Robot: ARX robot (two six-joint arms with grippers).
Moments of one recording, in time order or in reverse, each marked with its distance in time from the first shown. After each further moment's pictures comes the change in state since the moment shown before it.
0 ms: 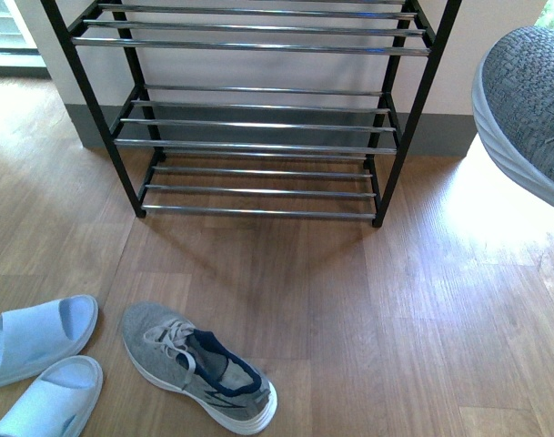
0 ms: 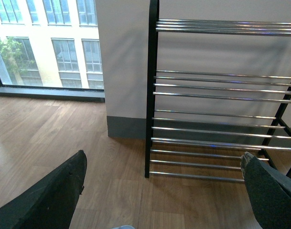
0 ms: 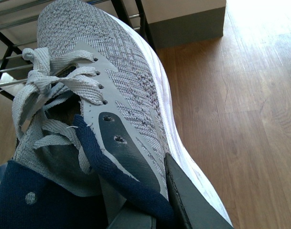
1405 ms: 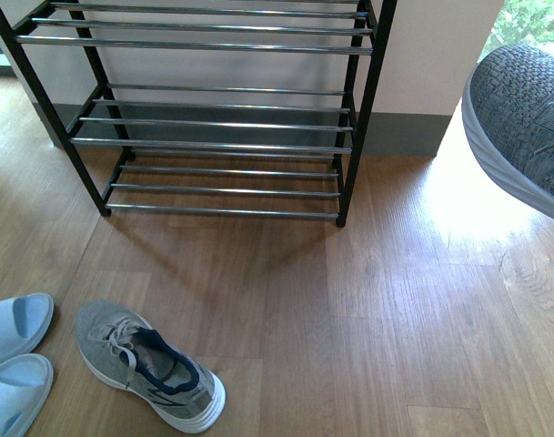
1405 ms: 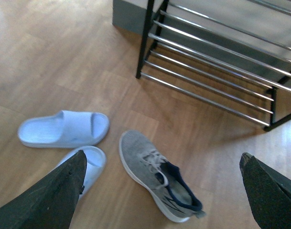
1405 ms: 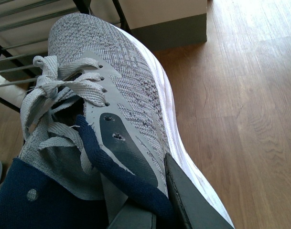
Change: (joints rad) left arm -0.381 0.758 0.206 -0.053 -0.446 -0.522; right arm 0.002 0.000 -0.002 -0.001 -0.007 -0.001
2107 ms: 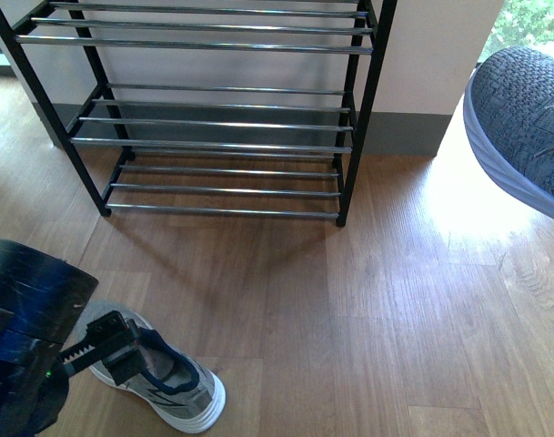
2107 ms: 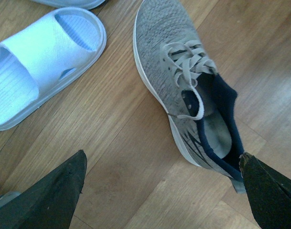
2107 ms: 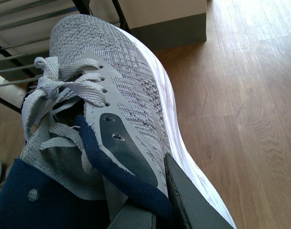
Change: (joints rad) left arm 0.029 1.470 0.361 0.473 0.166 -0.394; right arm 0.000 0.000 0.000 0.000 0.000 0.000
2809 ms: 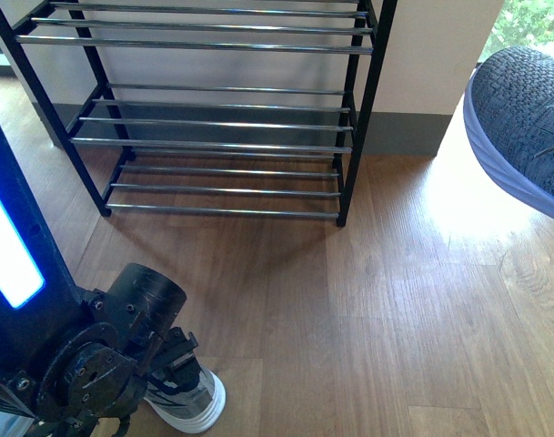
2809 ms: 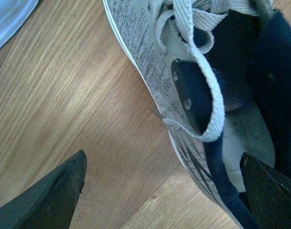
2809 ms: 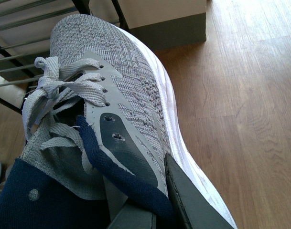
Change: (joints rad) left arm -0.043 0.381 0.364 -0.120 0.048 -0.063; right arm 0.000 0.000 0.000 0.000 0.000 0.000
